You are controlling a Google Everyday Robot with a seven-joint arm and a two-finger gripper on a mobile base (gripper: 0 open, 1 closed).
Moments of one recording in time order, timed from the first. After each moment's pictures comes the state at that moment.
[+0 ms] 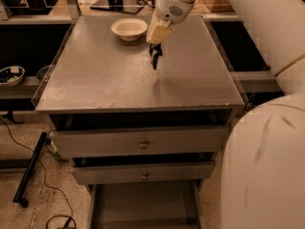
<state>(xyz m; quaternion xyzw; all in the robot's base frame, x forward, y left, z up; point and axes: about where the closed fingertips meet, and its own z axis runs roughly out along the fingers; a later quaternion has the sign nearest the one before) 0.684 -0.012 0.950 -0.69 0.67 0.06 0.26</state>
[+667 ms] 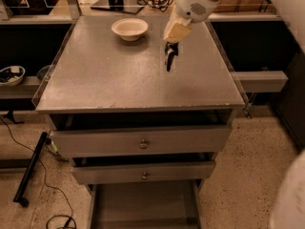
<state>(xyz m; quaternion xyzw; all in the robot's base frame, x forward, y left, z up) 0.653 -0.056 0.971 -0.65 0.70 0.04 0.27</state>
